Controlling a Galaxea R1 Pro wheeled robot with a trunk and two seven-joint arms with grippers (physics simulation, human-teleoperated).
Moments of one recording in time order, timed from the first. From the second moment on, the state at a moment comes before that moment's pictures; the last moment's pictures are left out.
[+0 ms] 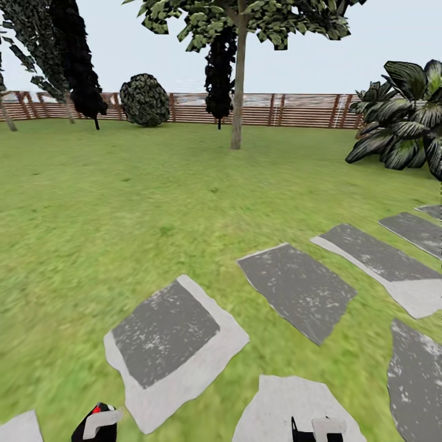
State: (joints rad) left arm -0.26 0.11 0.15 -0.33 -0.02 -0.56 0.01; right arm -0.20 0.00 0.01 -0.44 0.10 -0.42 -0.17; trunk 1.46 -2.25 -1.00
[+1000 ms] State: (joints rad) left arm -0.26 0.11 0.15 -0.33 -0.02 -0.56 0.01; right arm -0.20 -0.01 0.01 -0.44 0.10 -0.42 -0.17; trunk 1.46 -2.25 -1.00
